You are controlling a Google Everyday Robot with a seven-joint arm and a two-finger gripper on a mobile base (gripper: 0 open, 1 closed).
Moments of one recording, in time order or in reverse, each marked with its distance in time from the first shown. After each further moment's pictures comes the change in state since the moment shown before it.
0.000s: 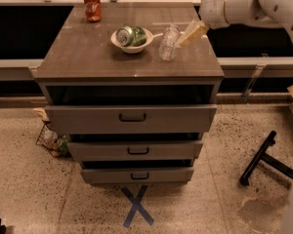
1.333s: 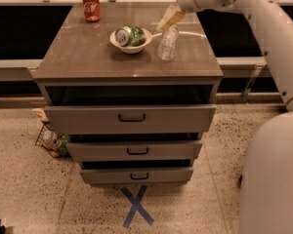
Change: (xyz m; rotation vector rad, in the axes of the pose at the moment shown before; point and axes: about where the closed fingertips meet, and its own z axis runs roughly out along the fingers) arm -0.021 -0.051 0.070 0.094 0.040 -0.134
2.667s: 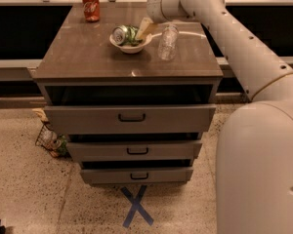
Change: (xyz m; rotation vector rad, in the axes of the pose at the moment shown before) arm -0.022 0.038 0.091 -0.024 -0.008 -0.125
